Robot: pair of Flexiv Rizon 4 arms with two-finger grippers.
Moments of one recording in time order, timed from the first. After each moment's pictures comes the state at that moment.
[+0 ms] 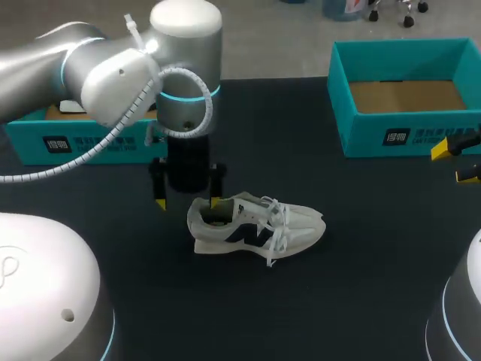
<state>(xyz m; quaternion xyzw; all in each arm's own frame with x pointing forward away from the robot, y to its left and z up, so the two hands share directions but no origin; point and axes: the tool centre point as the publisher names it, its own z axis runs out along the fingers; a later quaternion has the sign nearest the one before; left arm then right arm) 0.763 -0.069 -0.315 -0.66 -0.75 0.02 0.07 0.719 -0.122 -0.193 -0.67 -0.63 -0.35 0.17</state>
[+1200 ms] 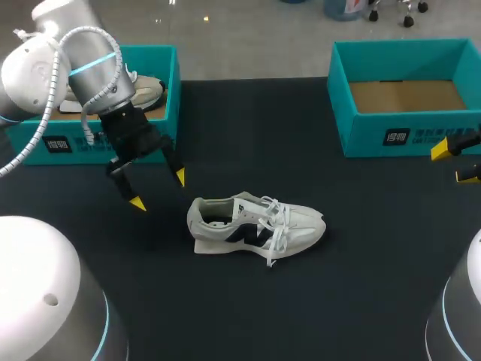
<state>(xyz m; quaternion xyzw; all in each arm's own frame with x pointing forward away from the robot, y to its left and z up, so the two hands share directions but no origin) 0.776 -0.015 -0.316 -0.40 -0.87 0.28 0.12 0.719 -0.122 -0.193 -0.67 -0.63 -0.35 0.17</state>
